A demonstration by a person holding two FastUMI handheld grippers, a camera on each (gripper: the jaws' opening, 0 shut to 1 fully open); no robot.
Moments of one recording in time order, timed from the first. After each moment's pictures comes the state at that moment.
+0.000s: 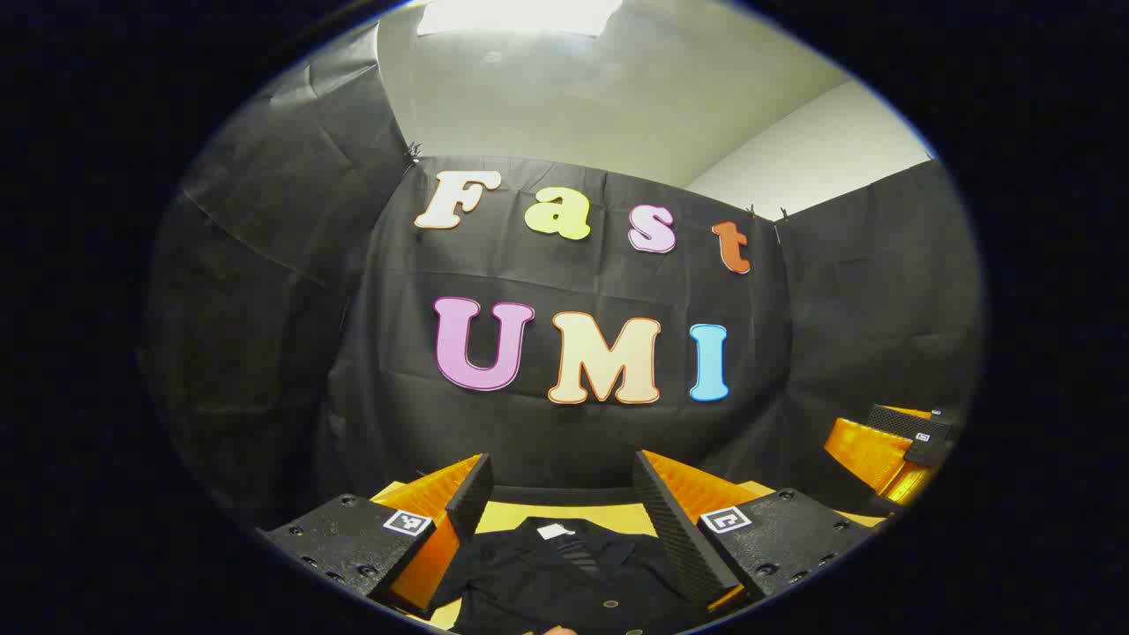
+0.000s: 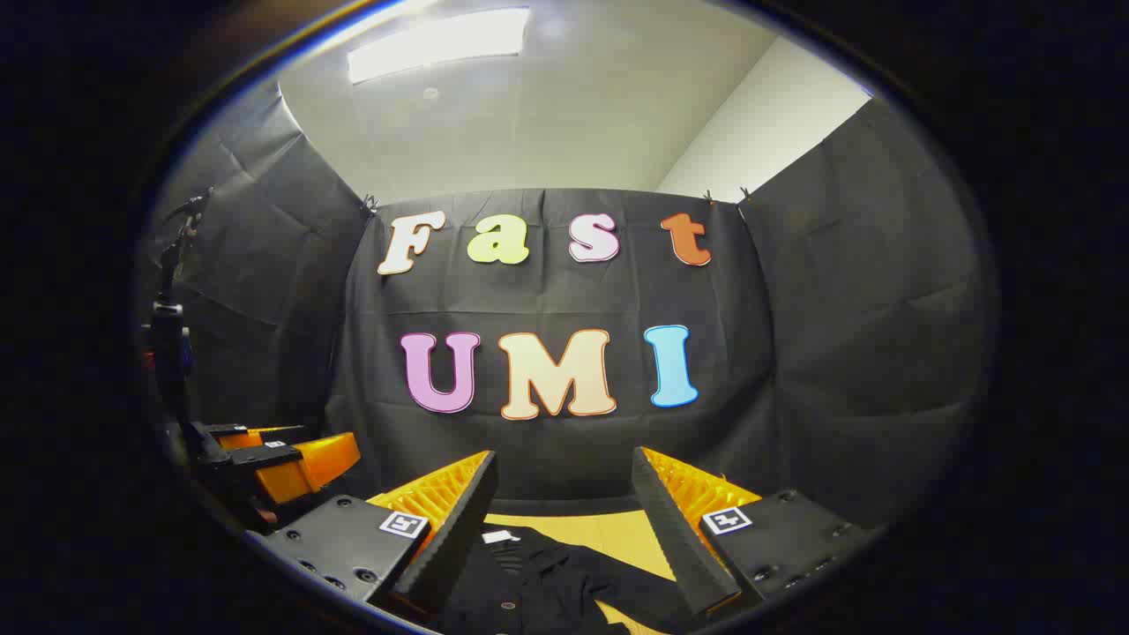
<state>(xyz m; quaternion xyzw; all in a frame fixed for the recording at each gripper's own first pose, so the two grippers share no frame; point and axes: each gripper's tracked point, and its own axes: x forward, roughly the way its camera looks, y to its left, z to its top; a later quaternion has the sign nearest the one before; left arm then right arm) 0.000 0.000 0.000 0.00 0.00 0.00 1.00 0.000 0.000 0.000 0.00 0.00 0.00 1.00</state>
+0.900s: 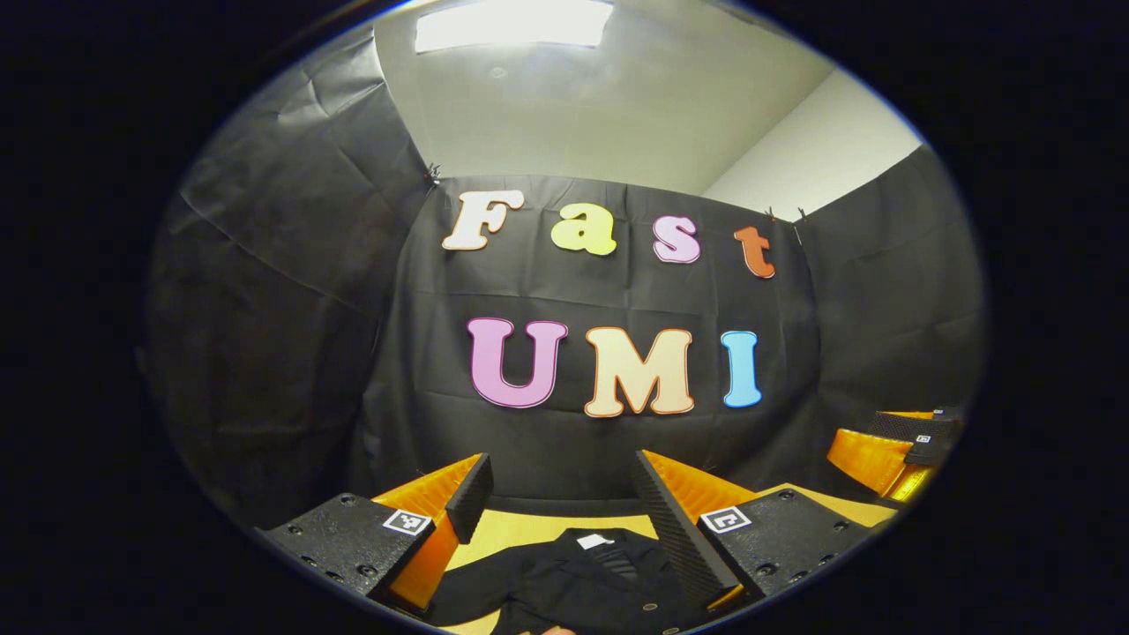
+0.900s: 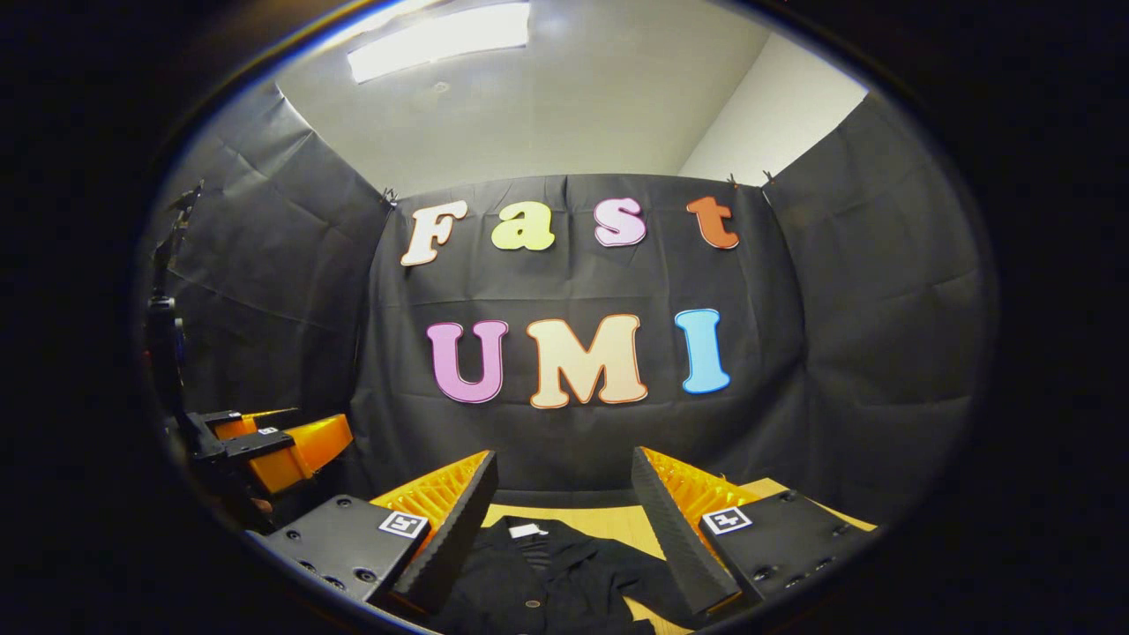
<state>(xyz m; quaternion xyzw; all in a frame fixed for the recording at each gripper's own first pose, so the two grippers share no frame) -0.012 0.034 0.013 0.03 -0.03 0.04 1.00 0.014 0.033 -0.017 0.01 0.03 0.05 1.00</state>
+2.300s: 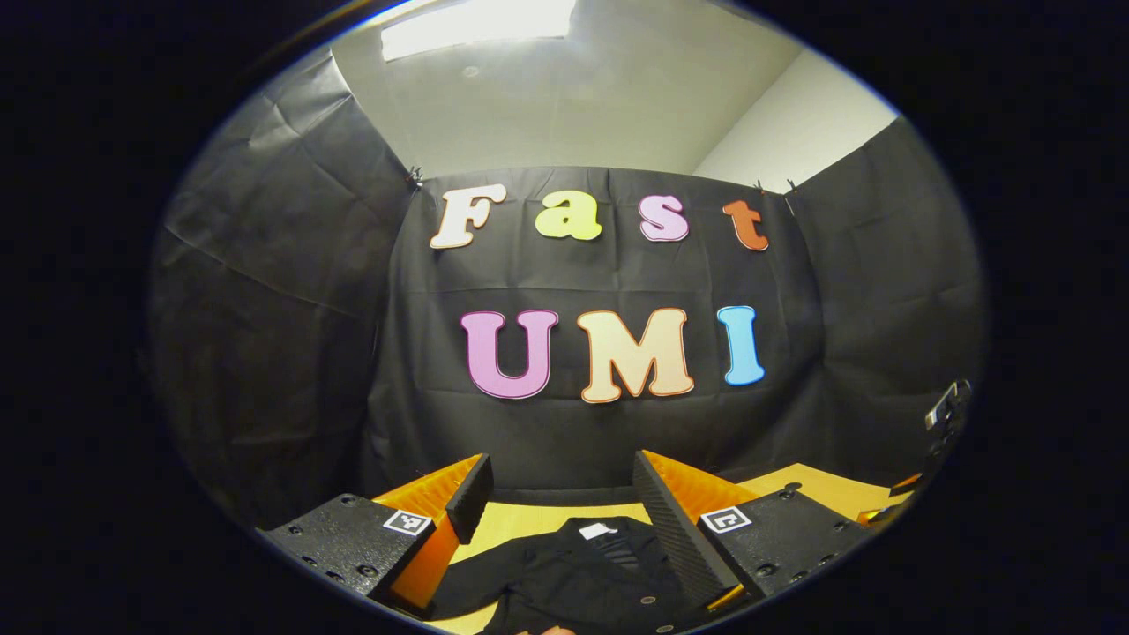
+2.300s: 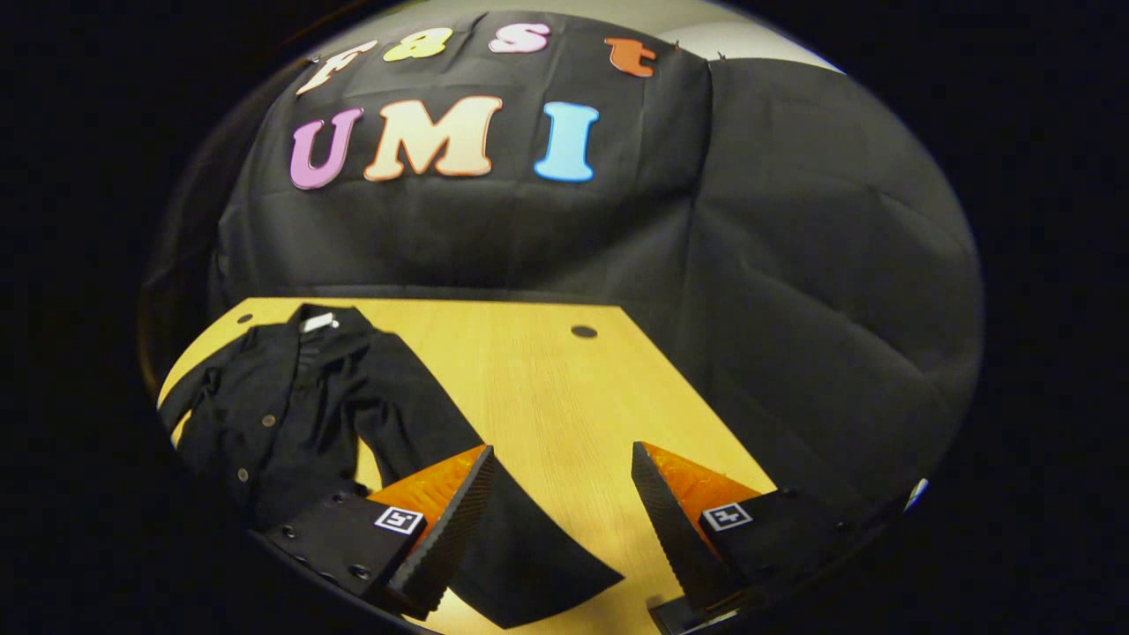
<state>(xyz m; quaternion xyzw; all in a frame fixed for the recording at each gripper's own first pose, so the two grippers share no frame) -0.005 -0.014 -0.003 0.07 0.00 0.05 1.00 -0.018 -0.272 -0.283 -0.06 0.36 -0.13 0.92</state>
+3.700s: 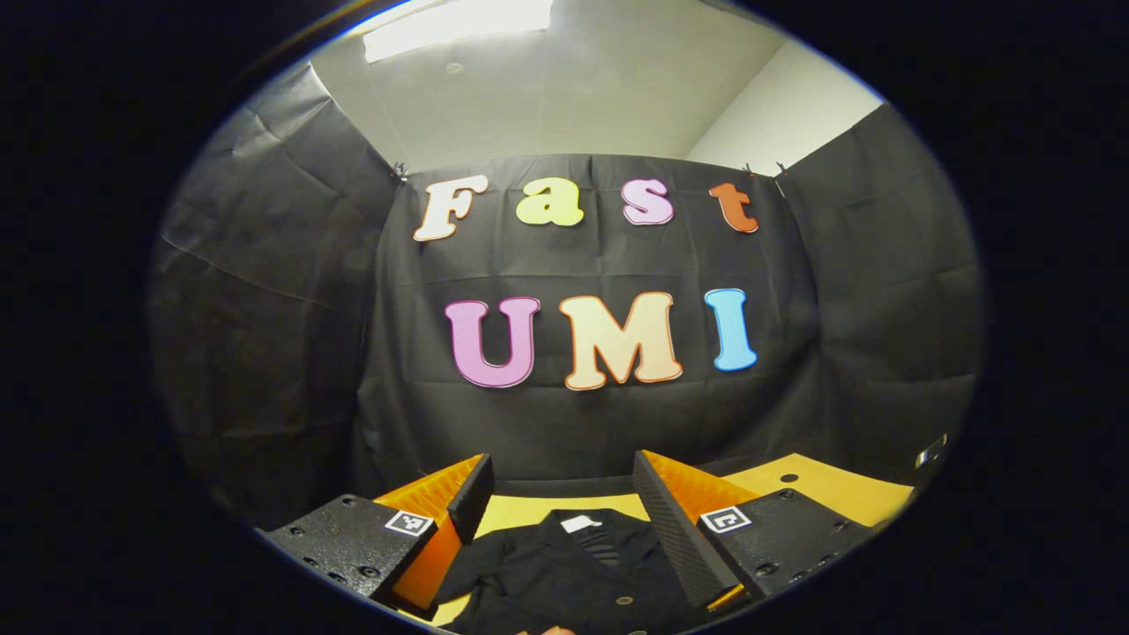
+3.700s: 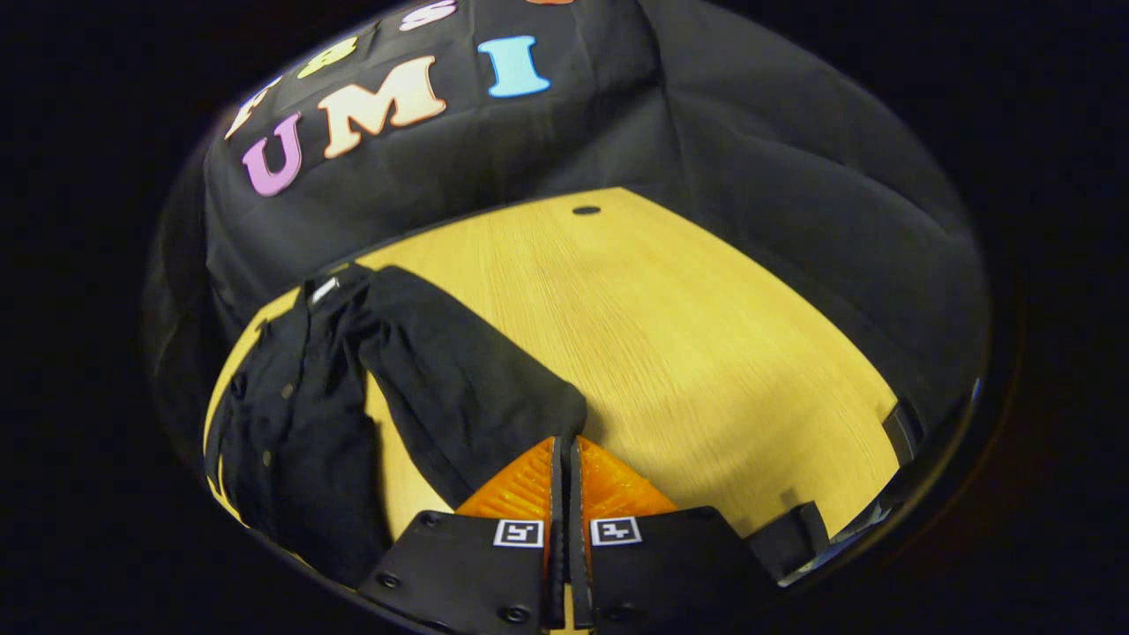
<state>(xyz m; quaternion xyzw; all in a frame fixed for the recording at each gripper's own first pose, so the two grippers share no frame) 0.006 -0.036 -0.027 0.08 0.02 0.06 0.99 -0.053 -0.243 -0.344 0.09 0.43 -0.11 0.89</state>
